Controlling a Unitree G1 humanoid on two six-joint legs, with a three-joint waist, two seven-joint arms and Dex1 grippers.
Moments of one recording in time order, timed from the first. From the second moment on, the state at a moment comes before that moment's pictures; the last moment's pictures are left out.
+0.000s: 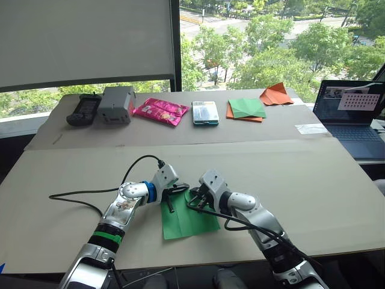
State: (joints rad) left arm -0.43 0.38 -0.22 0.32 -0.08 0.15 -0.91; right arm -0.34 -0.21 0.36 -0.05 0.02 0.55 0.56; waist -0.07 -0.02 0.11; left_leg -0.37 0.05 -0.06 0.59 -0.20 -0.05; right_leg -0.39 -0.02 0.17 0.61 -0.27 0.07
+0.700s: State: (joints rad) left arm -0.42 0.38 -0.22 0.31 -0.08 0.15 -0.91; right arm -0.27 -0.27 0.37 -0.15 0.02 0.62 0.56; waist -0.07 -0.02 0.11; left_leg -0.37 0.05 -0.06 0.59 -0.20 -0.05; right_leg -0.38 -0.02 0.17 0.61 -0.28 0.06
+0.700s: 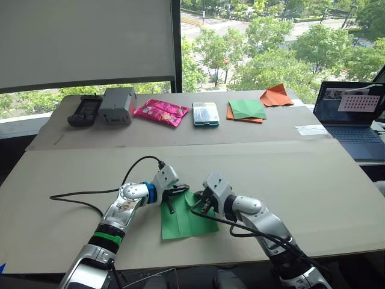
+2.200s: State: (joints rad) left arm -0.43 0.38 -0.23 0.32 -0.08 0.14 -0.91; right arm -0.09 -0.33 0.19 -0.52 0.22 0.65 0.55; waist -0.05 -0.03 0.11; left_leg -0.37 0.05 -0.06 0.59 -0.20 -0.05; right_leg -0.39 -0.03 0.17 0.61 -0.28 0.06
